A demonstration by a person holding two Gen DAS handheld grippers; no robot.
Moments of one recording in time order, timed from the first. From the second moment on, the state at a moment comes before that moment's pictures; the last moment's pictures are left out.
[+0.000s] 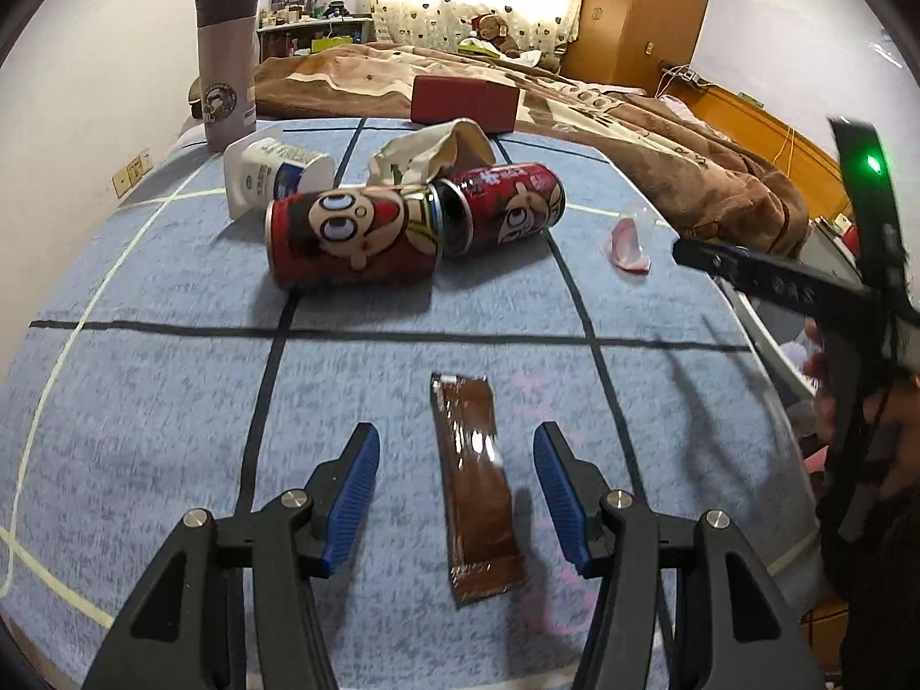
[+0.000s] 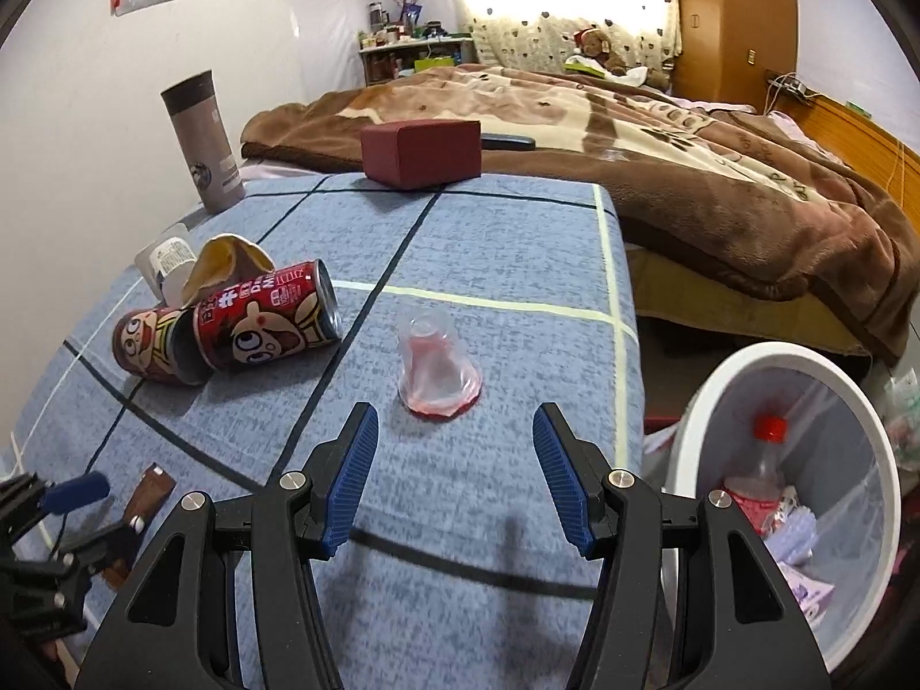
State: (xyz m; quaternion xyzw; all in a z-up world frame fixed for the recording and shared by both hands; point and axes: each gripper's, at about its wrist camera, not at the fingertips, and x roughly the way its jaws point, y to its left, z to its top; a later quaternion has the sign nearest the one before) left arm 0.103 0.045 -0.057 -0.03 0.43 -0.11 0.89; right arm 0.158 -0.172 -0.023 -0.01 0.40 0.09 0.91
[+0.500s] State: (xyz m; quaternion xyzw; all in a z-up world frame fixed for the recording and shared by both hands) left arm 0.108 0.038 -0.063 0.01 0.43 -0.10 0.90; right arm 0.176 -0.157 -0.032 -0.04 0.40 0.10 0.91
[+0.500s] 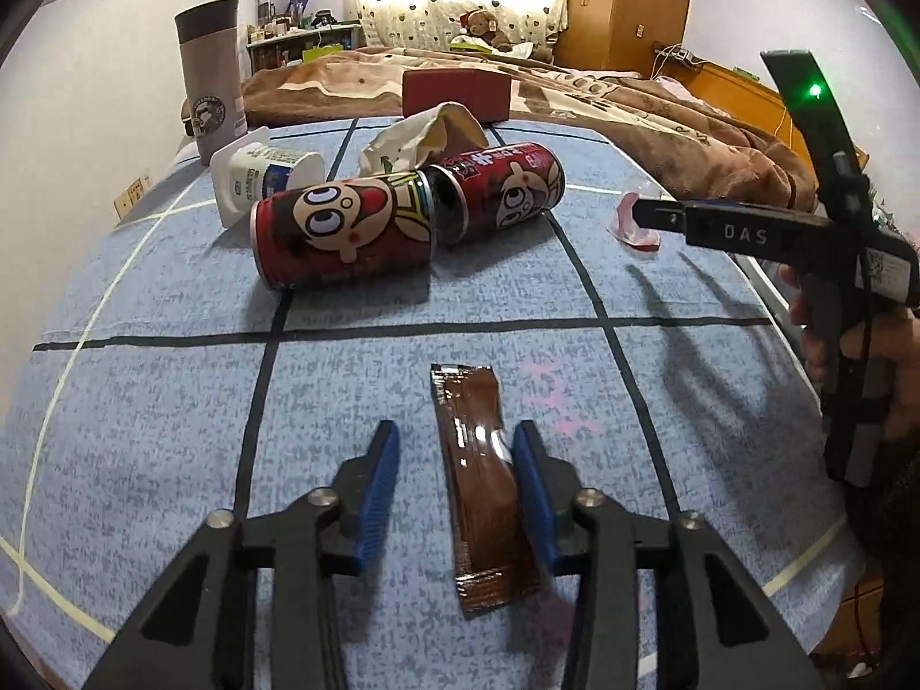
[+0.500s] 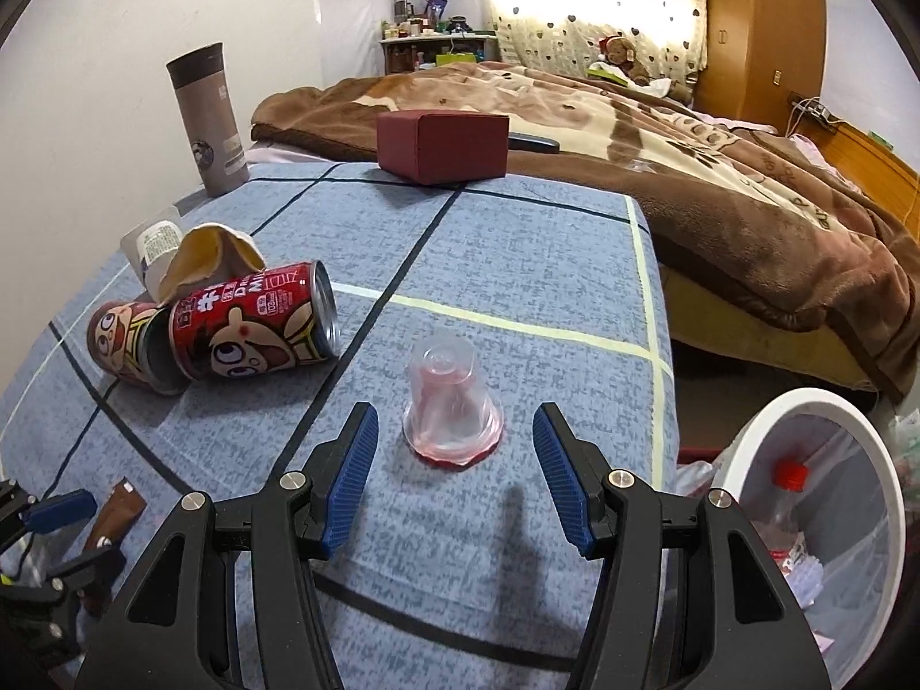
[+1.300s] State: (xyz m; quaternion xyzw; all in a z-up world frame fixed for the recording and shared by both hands) left arm 0.125 0.039 -0.058 -0.02 0.42 -0.12 0.90; right arm 0.187 -0.156 -0.036 -0.02 0.40 0.10 0.91
